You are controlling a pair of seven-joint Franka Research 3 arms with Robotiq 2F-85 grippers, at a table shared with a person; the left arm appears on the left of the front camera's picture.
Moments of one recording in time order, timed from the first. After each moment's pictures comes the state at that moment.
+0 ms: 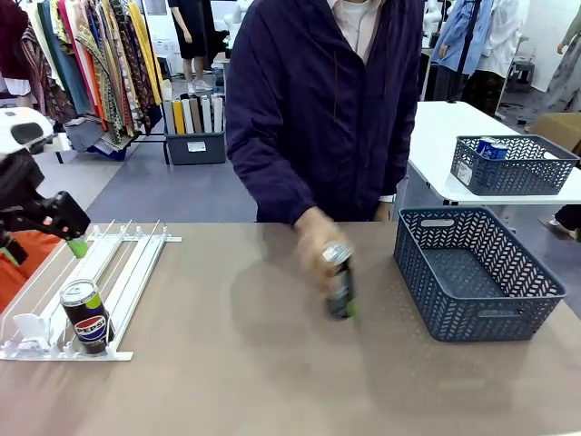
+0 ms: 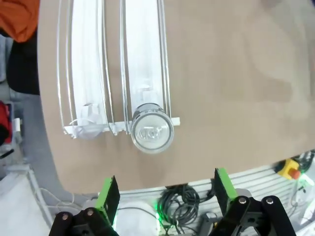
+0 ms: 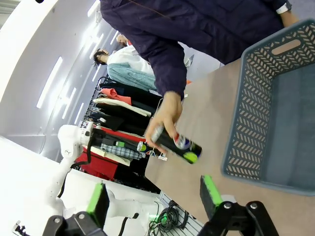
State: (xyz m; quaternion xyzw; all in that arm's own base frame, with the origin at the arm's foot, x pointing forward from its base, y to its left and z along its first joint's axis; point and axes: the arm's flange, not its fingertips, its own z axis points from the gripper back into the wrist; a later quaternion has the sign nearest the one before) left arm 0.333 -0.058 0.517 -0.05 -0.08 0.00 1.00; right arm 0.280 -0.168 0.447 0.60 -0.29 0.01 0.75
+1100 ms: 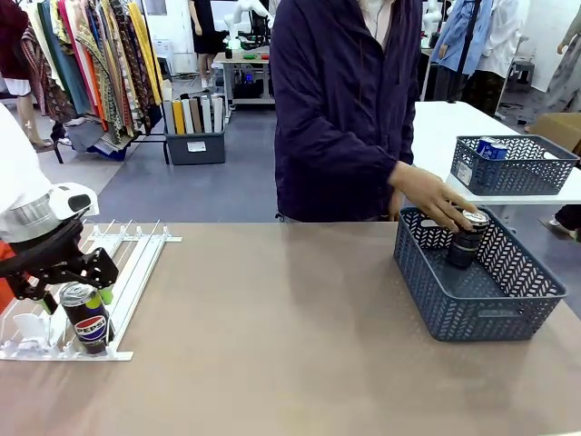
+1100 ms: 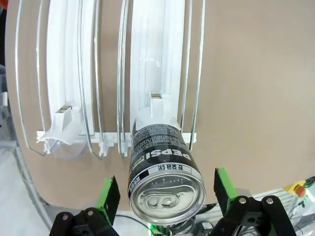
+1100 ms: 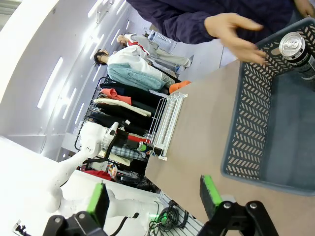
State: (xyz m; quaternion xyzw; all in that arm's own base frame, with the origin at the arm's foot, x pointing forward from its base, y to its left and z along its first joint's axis) left arm 0.370 -0.056 0.411 -0.05 -0.01 0.05 1.00; right arm 0.280 -0.168 0.447 0.60 -0.29 0.01 0.75
